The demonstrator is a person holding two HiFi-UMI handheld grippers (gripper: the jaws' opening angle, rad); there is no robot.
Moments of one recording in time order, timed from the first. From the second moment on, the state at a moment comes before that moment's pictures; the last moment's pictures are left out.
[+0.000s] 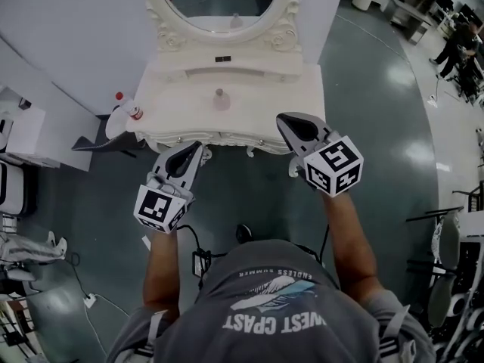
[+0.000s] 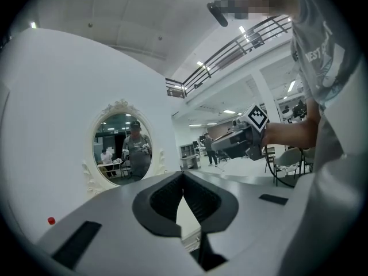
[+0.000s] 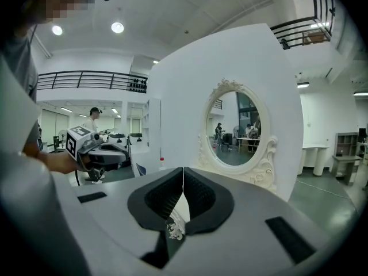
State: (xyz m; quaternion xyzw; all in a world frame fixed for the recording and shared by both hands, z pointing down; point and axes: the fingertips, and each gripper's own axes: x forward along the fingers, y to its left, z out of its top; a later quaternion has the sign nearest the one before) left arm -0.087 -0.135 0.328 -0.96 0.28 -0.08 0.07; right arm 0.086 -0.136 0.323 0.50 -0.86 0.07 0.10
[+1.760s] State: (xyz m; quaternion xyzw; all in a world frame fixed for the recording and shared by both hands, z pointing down) left arm -0.119 -0.326 0.399 -0.93 0.37 -0.09 -0.02; right arm 0.055 -0.339 0.382 0.38 -0.91 0.09 0.15
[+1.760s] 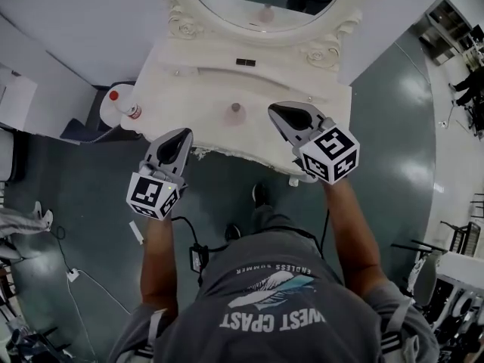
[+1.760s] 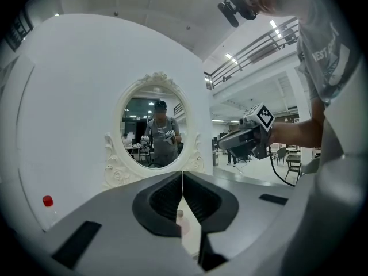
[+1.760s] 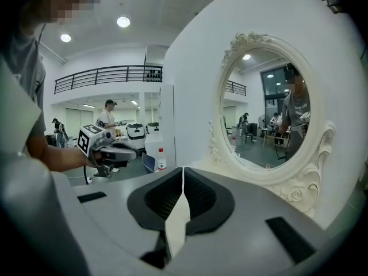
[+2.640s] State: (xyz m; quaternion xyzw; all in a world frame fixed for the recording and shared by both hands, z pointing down) left arm -0.064 -0.409 0.525 -0.93 0.33 -0.14 -0.09; right arm 0.068 -0.399 0.450 0.37 -0.90 0.14 0.17
